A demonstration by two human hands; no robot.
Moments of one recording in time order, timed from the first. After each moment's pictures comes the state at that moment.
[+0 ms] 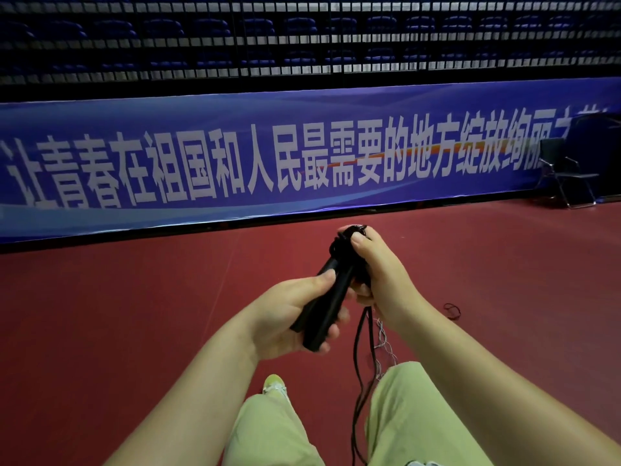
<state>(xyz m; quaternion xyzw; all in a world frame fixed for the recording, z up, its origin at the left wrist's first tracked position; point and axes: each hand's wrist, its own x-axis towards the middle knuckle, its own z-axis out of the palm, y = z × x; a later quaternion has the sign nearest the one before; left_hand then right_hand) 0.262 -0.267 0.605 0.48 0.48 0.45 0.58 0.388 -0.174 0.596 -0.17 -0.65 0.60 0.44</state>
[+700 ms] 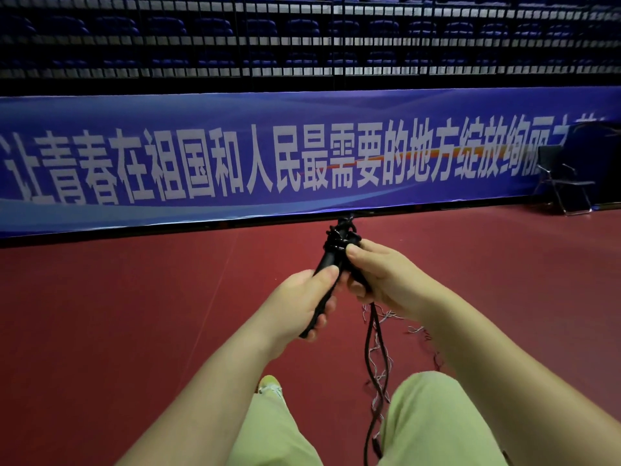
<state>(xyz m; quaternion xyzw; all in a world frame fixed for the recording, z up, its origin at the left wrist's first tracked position) 0.271 -0.253 0.592 0.53 0.56 0.51 0.37 0.404 -0.155 0.602 -0.17 -0.73 0.58 0.32</state>
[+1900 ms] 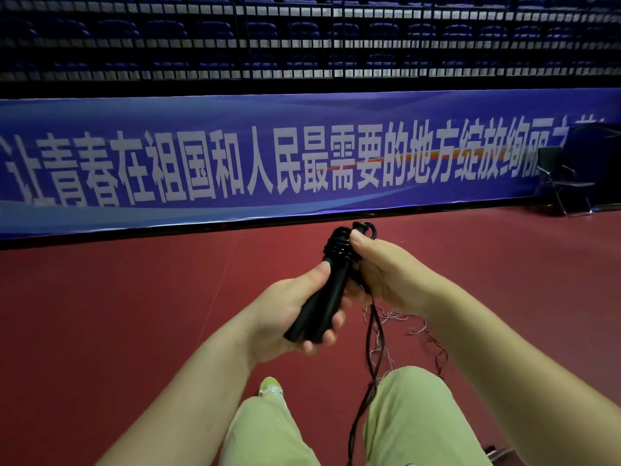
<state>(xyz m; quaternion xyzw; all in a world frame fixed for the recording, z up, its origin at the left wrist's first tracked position) 0.257 -0.270 0.605 0.51 0.48 0.44 0.55 0.403 -0.159 0.614 -0.13 -0.75 0.59 0.26</state>
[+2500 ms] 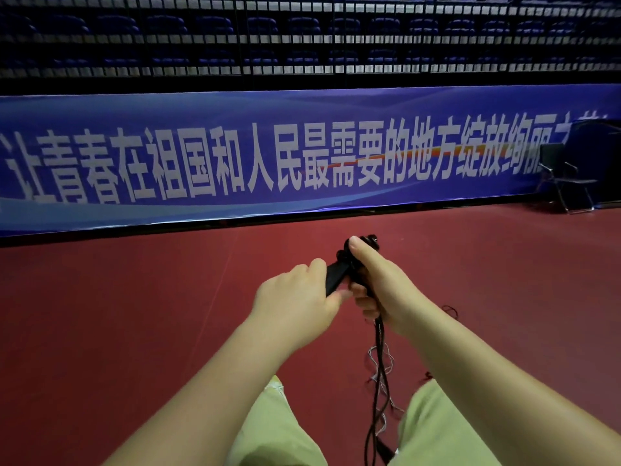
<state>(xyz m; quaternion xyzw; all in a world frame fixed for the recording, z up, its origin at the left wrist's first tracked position) 0.268 -0.243 0.593 0.63 0.74 0.17 -0.13 0.394 -0.165 0.588 -0.30 -0.65 0.62 0.33</state>
